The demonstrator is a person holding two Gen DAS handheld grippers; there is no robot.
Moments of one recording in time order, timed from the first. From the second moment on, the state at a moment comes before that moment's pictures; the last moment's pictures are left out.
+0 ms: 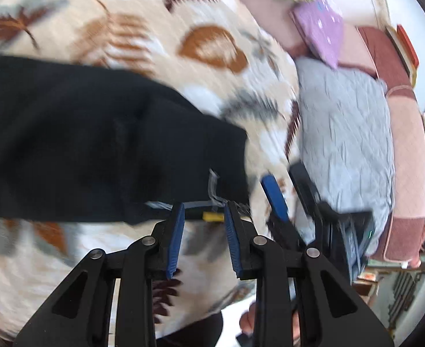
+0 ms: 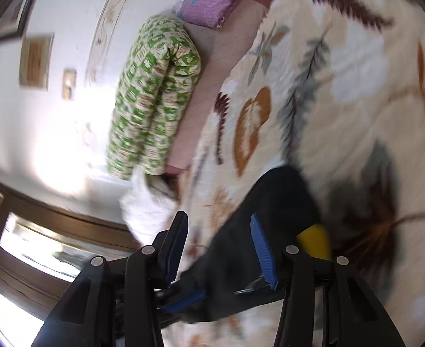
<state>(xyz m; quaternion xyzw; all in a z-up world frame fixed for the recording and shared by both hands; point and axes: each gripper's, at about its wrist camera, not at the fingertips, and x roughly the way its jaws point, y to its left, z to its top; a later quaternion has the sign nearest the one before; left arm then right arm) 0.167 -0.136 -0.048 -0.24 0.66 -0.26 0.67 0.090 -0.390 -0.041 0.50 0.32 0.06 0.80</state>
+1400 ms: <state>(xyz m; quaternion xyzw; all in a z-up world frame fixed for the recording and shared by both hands) 0.157 0.014 -0.018 -0.23 0.60 -0.15 0.75 0.106 -0.334 0.005 0.19 0.43 0.18 0.86</state>
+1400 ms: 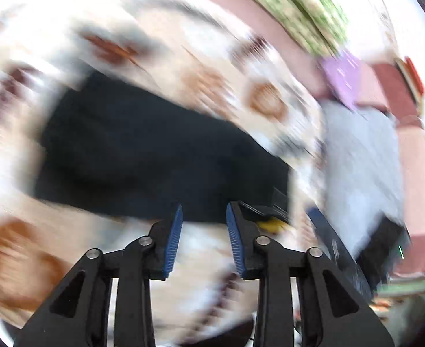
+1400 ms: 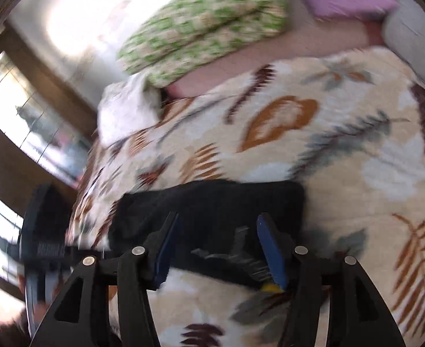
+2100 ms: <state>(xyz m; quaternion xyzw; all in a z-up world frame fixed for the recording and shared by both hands) 0.188 0.176 -0.066 -0.32 0.62 -0.10 0.71 0.125 -0.021 -0.083 -0.08 0.47 0.16 0.86</state>
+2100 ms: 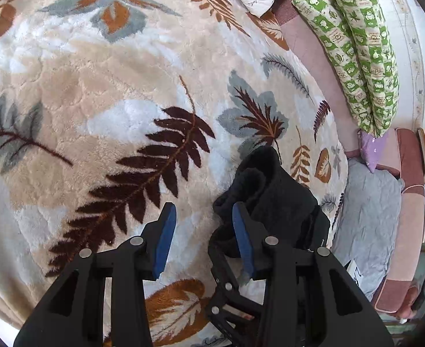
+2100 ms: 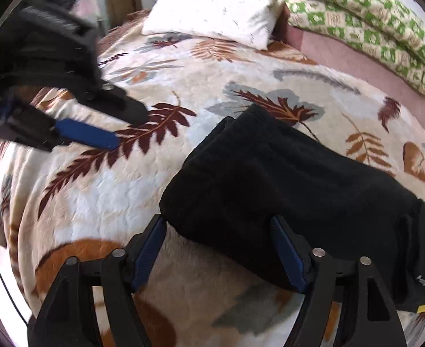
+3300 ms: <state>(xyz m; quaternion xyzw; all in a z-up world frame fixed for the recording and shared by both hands) 0.250 0.110 -0.110 -0.38 0.64 -0.20 0.63 0.140 -0.042 -0.087 0.04 0.43 0.16 0.89</state>
